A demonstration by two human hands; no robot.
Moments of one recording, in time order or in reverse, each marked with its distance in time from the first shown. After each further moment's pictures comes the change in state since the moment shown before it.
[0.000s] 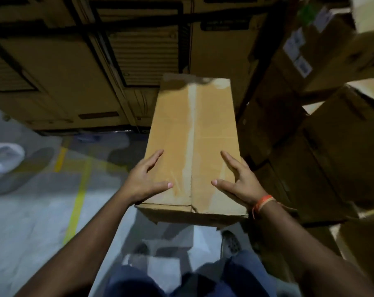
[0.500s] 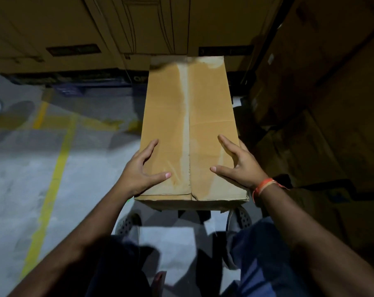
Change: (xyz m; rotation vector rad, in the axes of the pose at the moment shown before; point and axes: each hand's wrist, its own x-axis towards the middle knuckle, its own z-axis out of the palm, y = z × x) left_hand 0.012 -0.226 0.156 -0.009 0.079 -0.011; right_hand 0.043 0.237 0.113 -0.059 -0.092 -0.076
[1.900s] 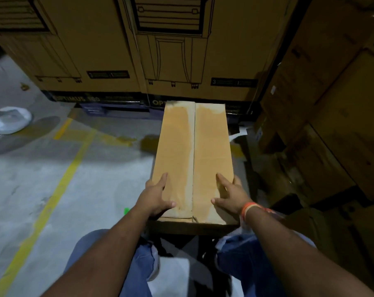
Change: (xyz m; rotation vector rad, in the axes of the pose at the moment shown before) left_hand -0.038 -0.070 0.073 0.400 -0.012 -0.270; right_hand -0.036 0.054 0.083 -0.278 -0.047 0.218
